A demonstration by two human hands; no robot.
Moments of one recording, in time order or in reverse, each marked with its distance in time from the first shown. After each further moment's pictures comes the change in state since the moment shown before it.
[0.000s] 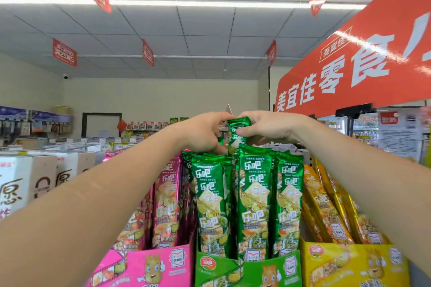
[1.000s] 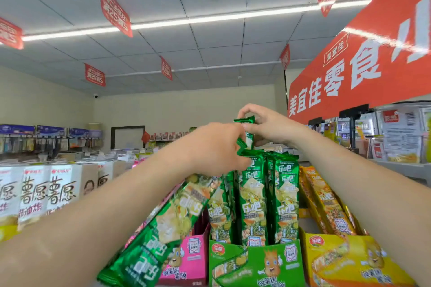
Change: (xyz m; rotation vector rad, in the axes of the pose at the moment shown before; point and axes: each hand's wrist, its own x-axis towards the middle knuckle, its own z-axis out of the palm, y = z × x) left_hand -0.093 0.083 0.005 0.539 0.146 0.013; right_hand -0.024 -0.010 0.008 0.121 0.224 -0.270
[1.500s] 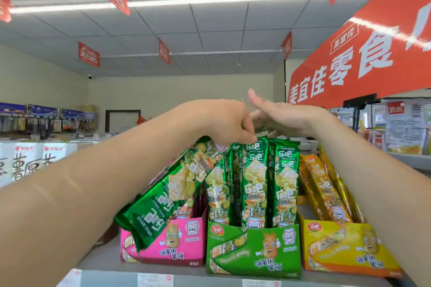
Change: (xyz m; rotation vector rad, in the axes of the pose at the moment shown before) left_hand 0.030 -0.011 -0.005 -0.015 -0.192 0.104; right_hand -0.025 -0.020 -0.004 -0.101 -0.408 0.241
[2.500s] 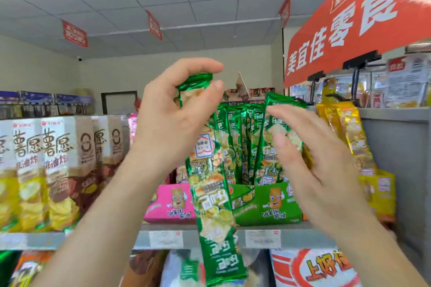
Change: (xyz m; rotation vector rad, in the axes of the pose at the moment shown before) left_hand -0.092 0.006 0.062 -0.875 0.958 0.175; right_hand -0.112 0.015 0.153 -0.178 1.009 -0.445
